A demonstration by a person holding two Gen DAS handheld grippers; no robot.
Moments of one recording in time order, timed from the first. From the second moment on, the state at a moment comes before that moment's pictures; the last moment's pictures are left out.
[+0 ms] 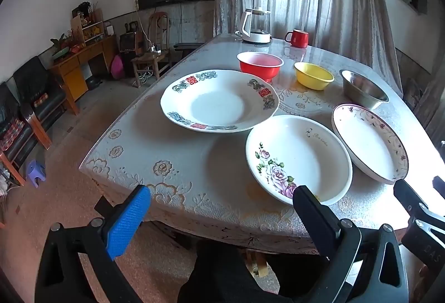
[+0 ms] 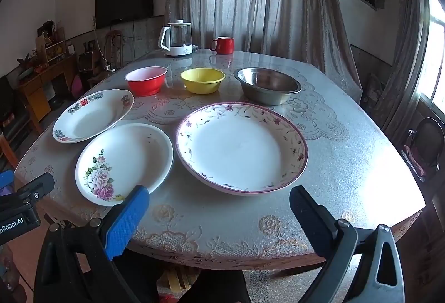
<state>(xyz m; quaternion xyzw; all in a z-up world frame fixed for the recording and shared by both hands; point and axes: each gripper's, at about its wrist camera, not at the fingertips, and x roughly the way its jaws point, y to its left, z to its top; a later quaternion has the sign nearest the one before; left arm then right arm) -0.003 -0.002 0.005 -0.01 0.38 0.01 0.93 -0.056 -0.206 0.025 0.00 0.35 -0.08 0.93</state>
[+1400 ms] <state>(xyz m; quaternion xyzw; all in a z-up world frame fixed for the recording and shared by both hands) -0.006 -0.006 0.005 0.00 0.37 0.01 0.93 -0.057 -0.210 0.024 0.01 0.36 -0.08 0.93</state>
